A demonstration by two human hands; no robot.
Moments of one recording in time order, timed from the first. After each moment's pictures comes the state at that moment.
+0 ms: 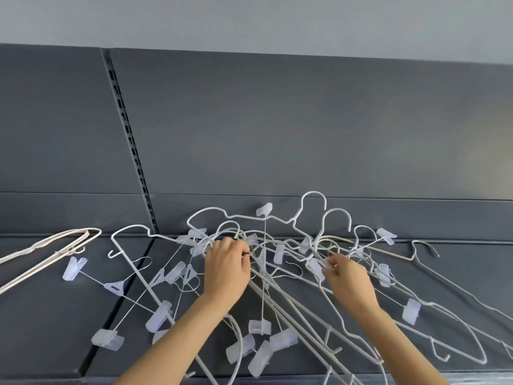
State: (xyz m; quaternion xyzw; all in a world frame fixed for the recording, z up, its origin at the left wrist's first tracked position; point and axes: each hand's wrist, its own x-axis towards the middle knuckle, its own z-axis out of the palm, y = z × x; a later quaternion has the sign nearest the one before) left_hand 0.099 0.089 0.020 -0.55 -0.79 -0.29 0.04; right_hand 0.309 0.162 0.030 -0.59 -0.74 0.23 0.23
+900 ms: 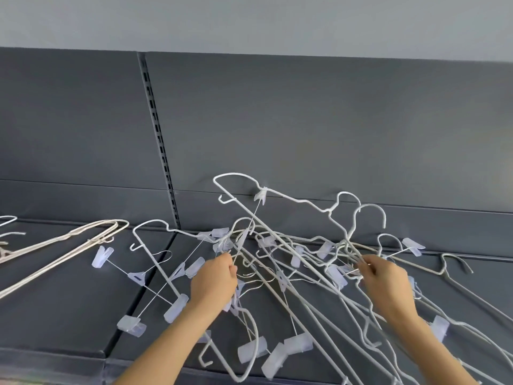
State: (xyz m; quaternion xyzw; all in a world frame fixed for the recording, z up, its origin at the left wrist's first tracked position) left_hand 0.072 0.055 0.018 -0.43 -0.87 -0.24 -0.07; right_hand 0.325 0.184 0.030 -0.58 -0.73 0.20 0.30
